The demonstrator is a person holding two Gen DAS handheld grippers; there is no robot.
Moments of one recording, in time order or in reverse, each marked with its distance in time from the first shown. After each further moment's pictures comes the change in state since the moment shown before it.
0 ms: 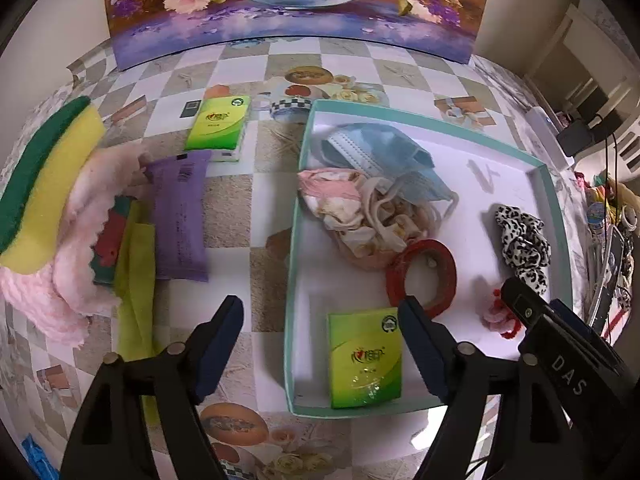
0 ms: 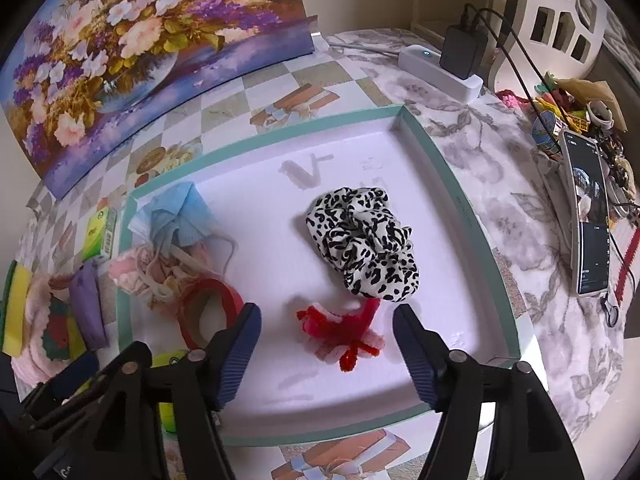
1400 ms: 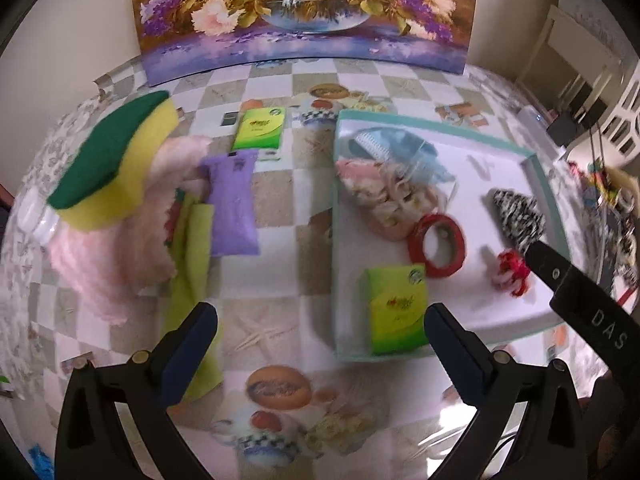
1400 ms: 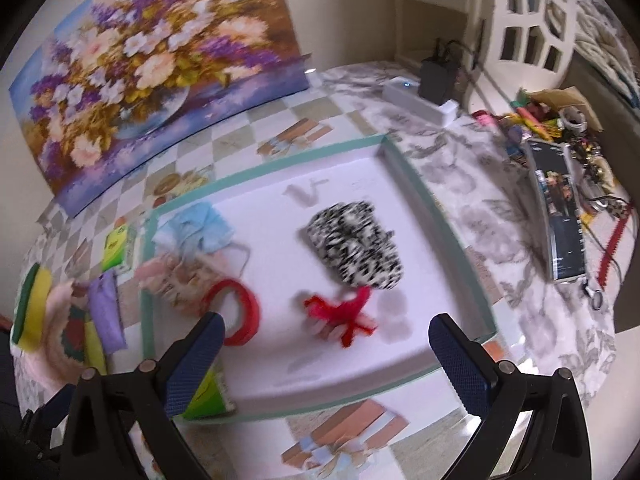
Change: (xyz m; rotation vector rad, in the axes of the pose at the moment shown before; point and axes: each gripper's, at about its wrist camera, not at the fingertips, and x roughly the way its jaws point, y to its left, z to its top) left arm -0.037 0.024 -0.042 0.046 -0.081 0.054; right arm -0.041 0.003 -0.024 0.030 -0.111 0.009
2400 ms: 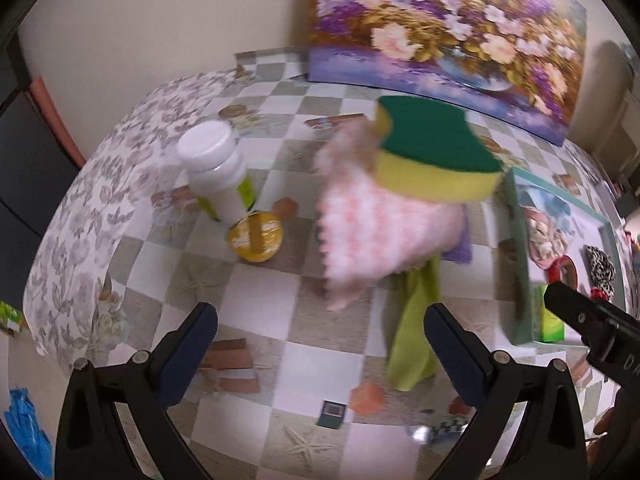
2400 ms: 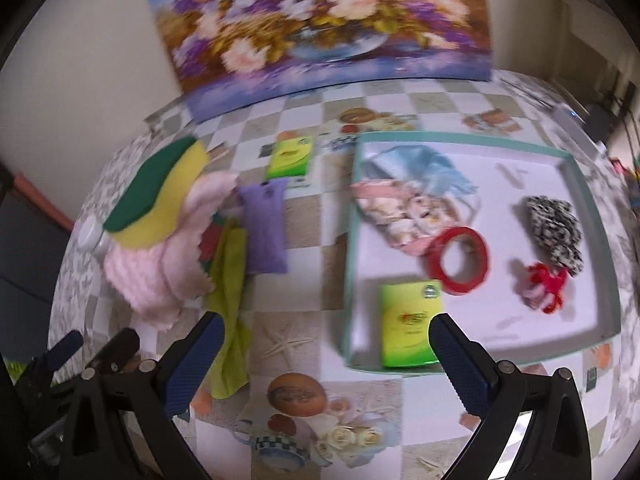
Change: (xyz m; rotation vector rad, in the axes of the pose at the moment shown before) left arm -0.030 0.174 -0.040 -0.234 -0.118 0.144; right arm -0.013 0.149 -0.058 -0.318 0.082 0.273
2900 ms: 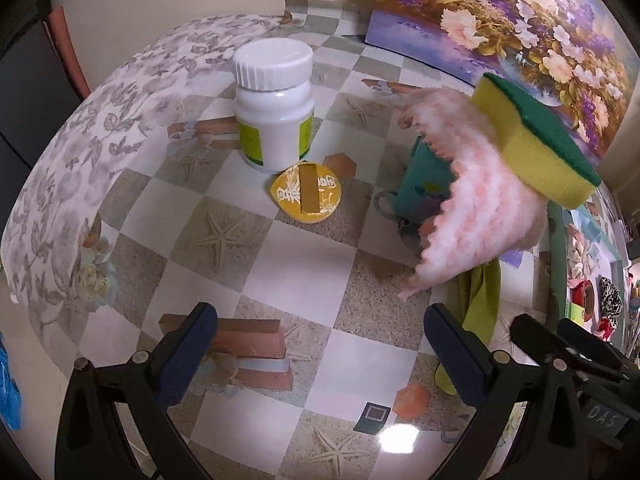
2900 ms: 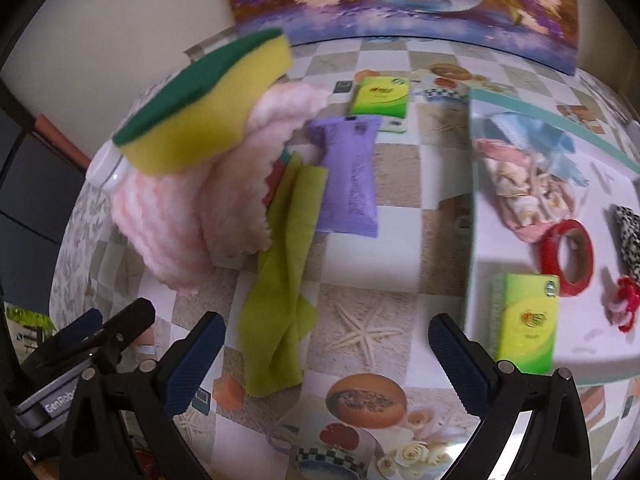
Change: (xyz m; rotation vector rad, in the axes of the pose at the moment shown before) left arm 0.043 0.049 -0.011 -0.162 0.111 -0.024; right arm 0.060 0.051 -0.013 -0.127 0.138 0.085
